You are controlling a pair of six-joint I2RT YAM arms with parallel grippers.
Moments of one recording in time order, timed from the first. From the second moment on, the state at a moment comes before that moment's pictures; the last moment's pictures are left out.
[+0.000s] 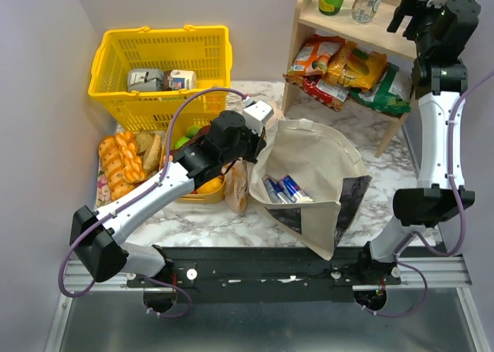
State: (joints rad) left arm -0.79 1.34 1.22 -0.27 0.01 -0.11; right arm -0.06 1.70 2.16 -0.36 0.10 0.00
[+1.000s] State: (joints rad) left arm -0.79 1.34 1.22 -0.27 -0.02 -0.10; right arm -0.10 2.00 2.31 -0.22 0.22 0.02
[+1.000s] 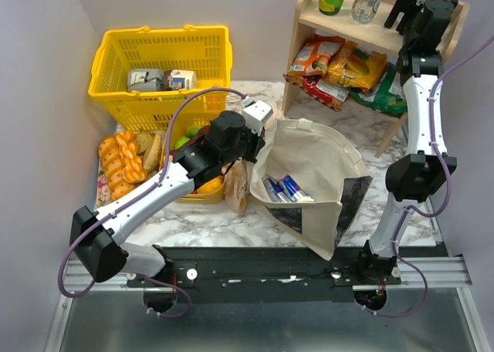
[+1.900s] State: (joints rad) left arm -0.79 1.34 1.22 -0.27 -0.02 -0.10; right arm -0.11 1.97 2.21 -0.09 0.14 -0.04
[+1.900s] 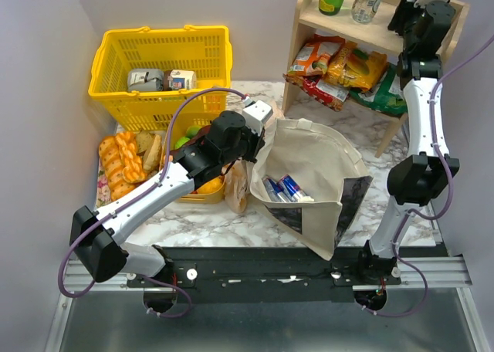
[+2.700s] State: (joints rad) left arm -0.80 1.34 1.22 -0.27 -0.03 -0.10; right arm 0.12 1.11 1.43 0.25 -0.19 0.04
